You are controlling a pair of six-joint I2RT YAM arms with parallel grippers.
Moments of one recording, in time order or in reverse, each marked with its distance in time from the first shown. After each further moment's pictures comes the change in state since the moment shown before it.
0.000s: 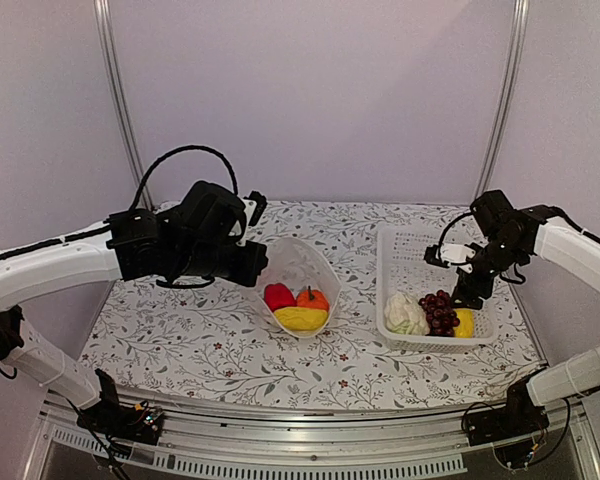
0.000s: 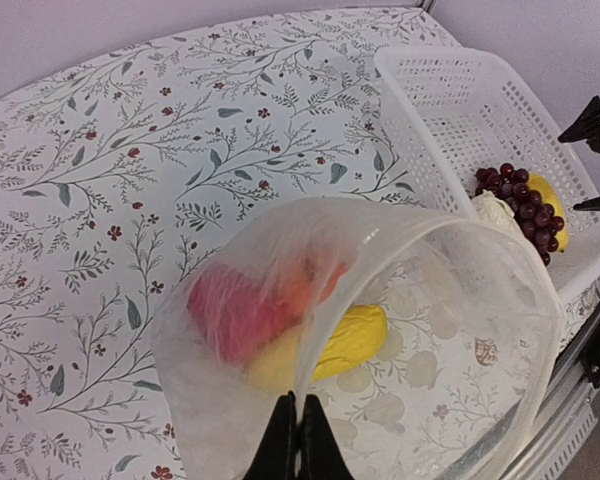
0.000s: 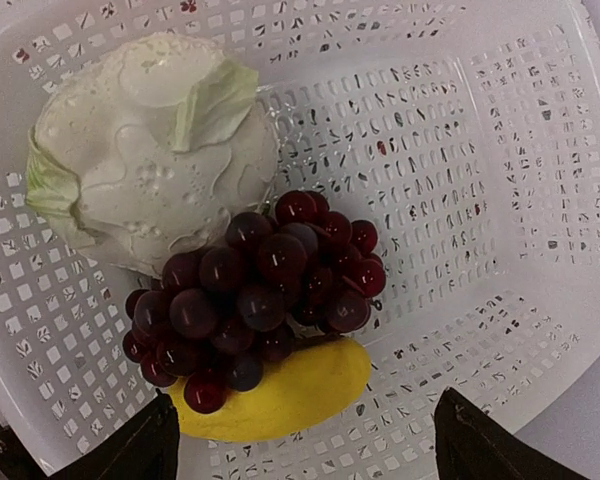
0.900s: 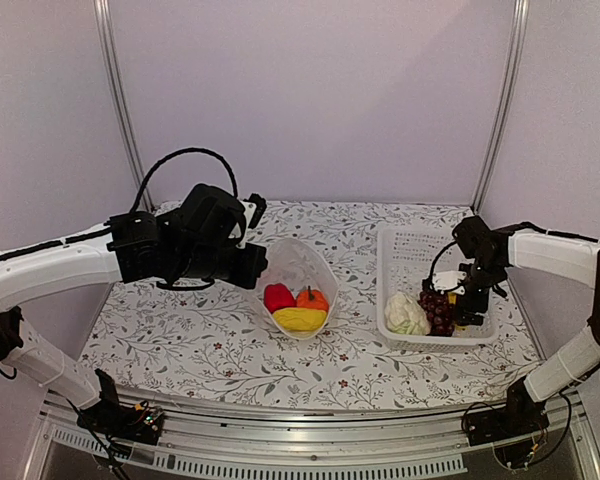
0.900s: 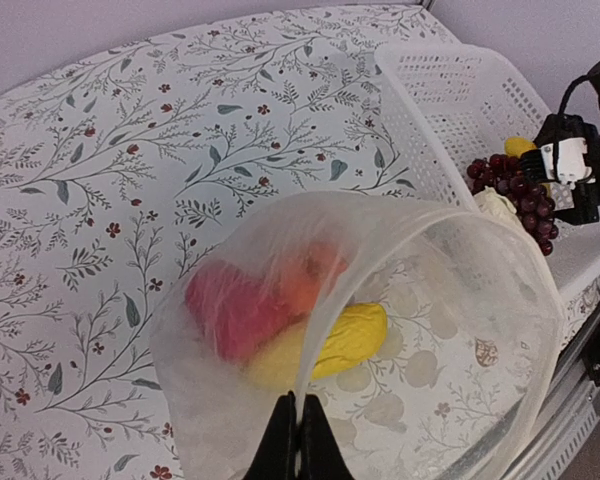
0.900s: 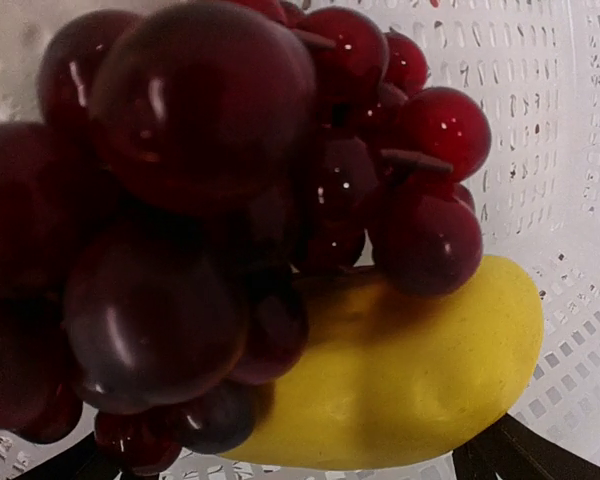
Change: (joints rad) left arm 0.000 -0.005 -0.019 0.011 0.003 0.000; right arm -0.004 0.174 -0.133 0.134 0.280 -0.123
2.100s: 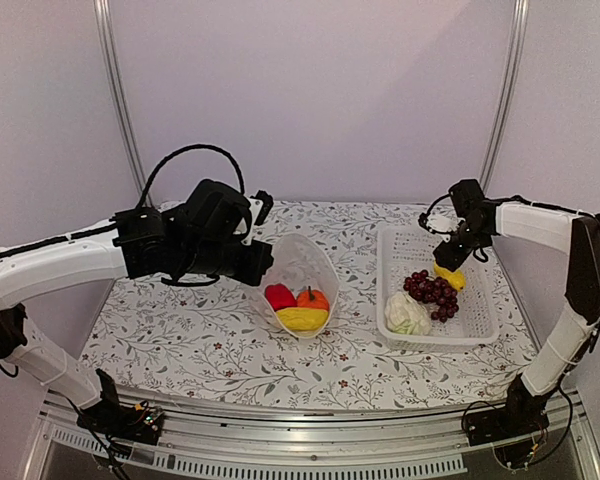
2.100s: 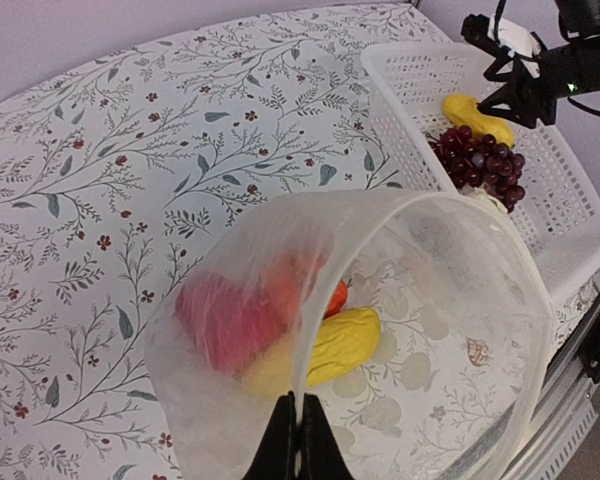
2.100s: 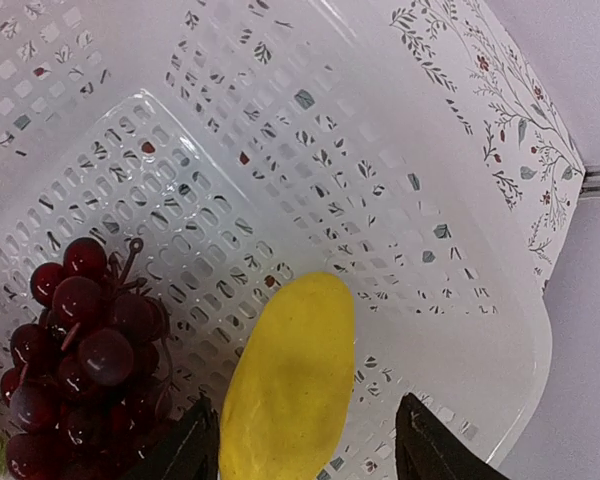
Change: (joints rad) left arm 0.002 0.034 0.038 0.004 0.019 0.026; right arm -0.068 0.206 0.265 0.256 -0.056 0.384
